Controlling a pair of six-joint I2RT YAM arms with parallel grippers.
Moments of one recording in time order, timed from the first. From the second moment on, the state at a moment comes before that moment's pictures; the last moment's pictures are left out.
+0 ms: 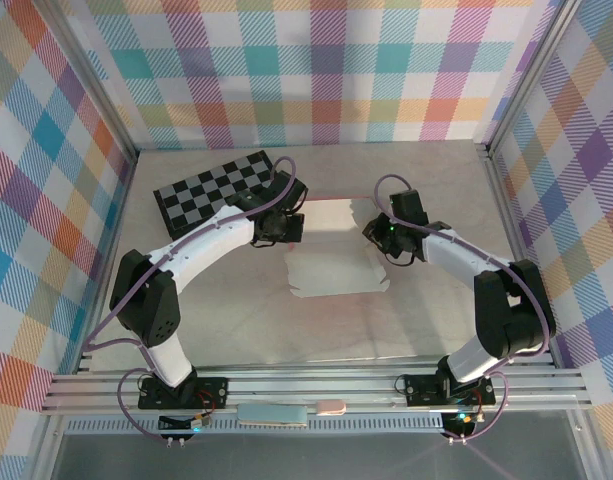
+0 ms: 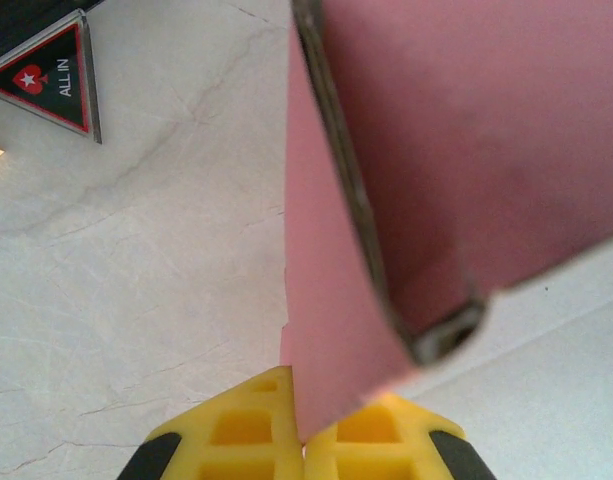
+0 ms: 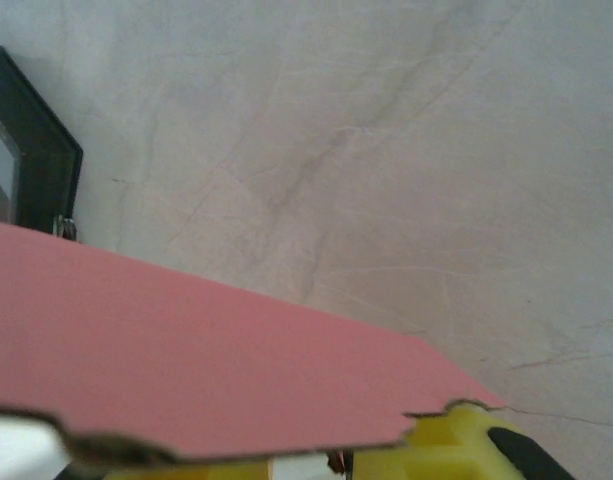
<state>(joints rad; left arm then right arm) -0.65 1.73 1.47 -0.82 -0.12 -0.47 0.34 1.56 0.94 -0.26 -0.23 0.96</state>
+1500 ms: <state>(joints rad) -0.39 1.84 1.77 -0.85 0.39 -0.36 -0.13 1.43 1.43 -0.47 -0.90 0.66</state>
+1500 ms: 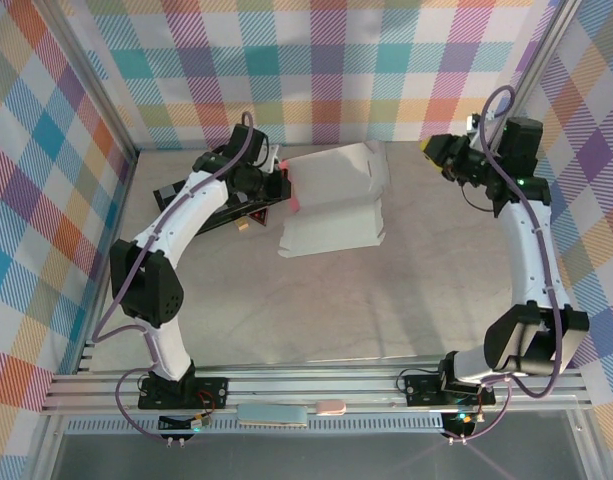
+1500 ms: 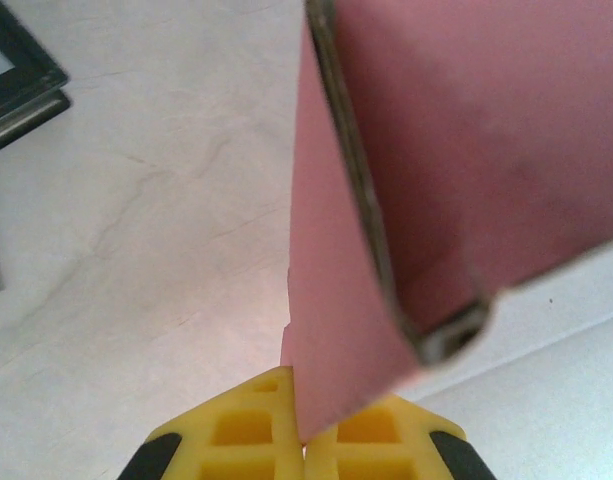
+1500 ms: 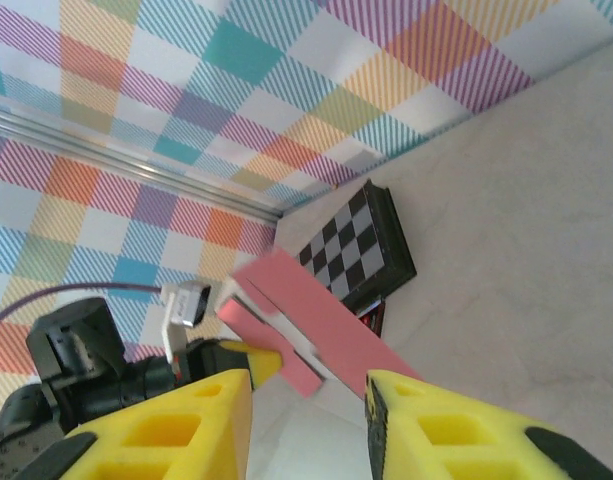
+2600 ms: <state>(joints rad) -0.38 1.97 1.80 -0.79 0.64 -0.40 -0.08 1.59 1.36 -0.41 -1.10 0.41</state>
